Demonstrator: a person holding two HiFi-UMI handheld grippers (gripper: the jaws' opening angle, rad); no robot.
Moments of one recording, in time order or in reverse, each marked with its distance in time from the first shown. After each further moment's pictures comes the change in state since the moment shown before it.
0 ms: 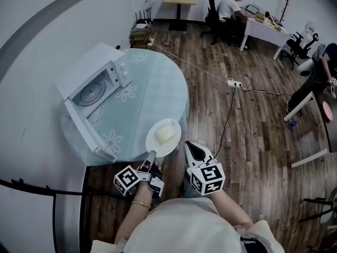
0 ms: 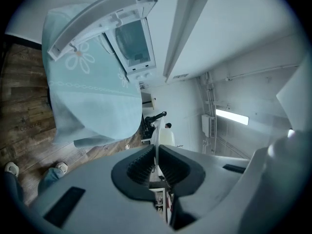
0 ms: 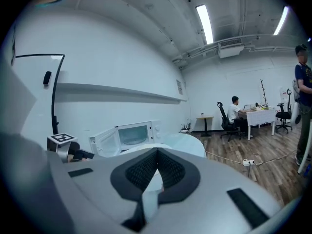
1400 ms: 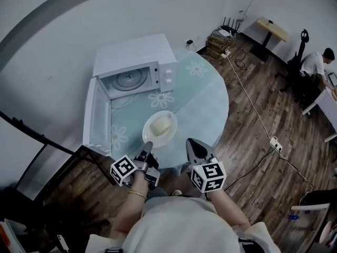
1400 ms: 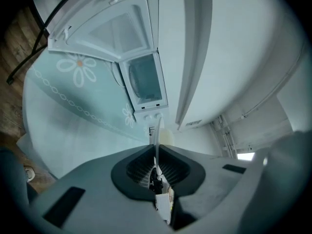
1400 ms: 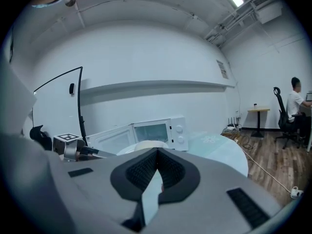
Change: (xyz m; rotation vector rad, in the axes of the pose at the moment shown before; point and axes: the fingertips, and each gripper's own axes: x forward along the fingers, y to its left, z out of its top) left arm 0.128 0.011 0.126 -0.132 -0.634 0.135; right arm 0.231 -0.080 0.062 -0.123 0.110 0.578
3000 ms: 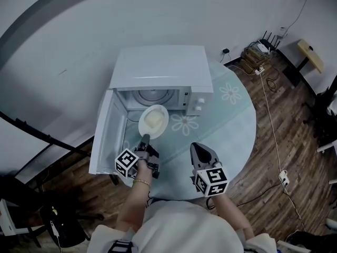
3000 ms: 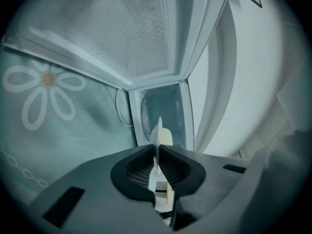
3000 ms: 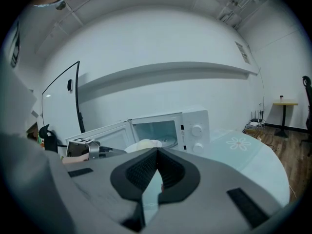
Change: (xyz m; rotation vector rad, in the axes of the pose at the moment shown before) left arm 0.111 0.067 0.188 -0.156 -0.405 0.116; right arm 0.200 -0.018 0.029 -0.034 0.107 0.208
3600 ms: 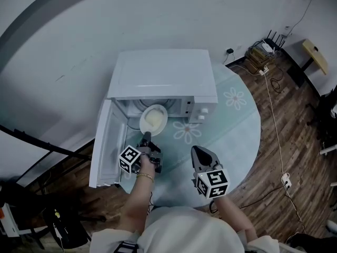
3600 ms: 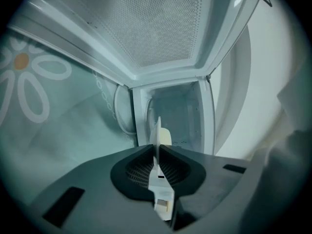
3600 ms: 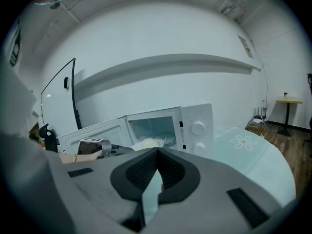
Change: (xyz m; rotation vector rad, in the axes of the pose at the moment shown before) left arm 0.068 0.021 0.024 -0.063 -0.056 0.051; right arm 0.043 -0.021 0.000 0.001 0.053 0.023
